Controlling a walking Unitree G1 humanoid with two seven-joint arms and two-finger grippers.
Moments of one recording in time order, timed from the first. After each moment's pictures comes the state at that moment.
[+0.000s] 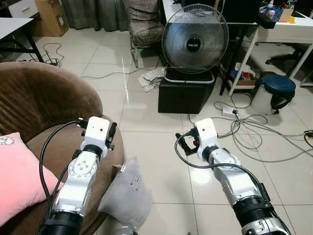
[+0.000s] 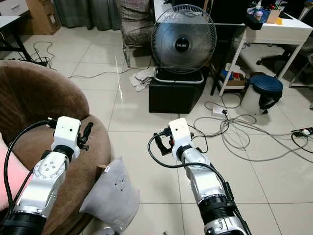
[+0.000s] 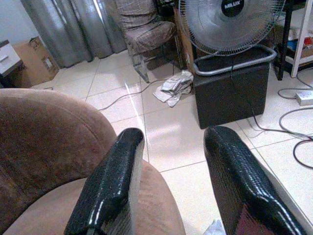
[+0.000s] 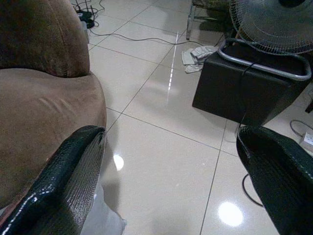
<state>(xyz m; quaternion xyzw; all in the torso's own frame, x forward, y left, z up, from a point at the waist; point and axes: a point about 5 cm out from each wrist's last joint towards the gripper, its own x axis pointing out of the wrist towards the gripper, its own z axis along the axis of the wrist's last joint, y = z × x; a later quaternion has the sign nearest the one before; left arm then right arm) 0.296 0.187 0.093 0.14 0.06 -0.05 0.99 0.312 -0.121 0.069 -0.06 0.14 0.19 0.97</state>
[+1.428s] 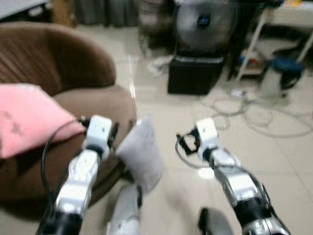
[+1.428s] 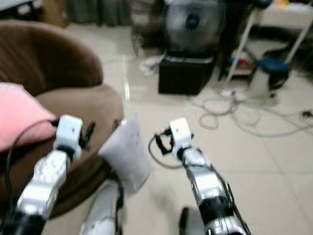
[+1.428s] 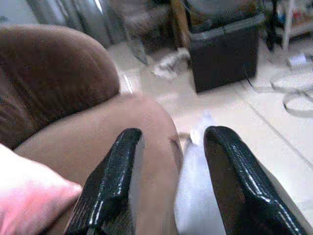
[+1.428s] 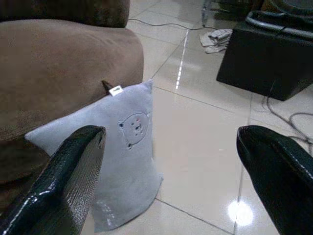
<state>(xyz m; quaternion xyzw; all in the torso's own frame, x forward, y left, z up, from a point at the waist) 0.291 0.184 0.085 0.14 0.07 -0.07 0.99 0.311 -0.122 0.068 -0.05 0.14 0.19 0.97</state>
